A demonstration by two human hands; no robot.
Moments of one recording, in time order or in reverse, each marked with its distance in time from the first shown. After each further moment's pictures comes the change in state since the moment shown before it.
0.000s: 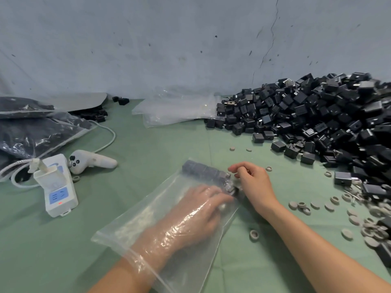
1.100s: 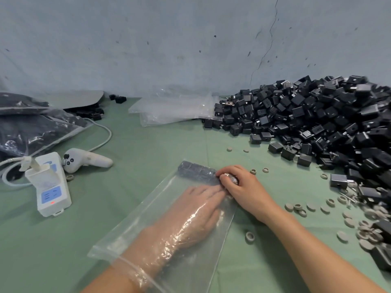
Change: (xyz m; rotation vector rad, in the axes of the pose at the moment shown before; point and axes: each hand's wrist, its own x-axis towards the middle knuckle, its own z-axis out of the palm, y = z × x) left_hand 0.005 -0.007 0.014 0.125 -0.009 0.032; right_hand -0.006 0.001 -0.006 -0.239 -0.262 -0.241
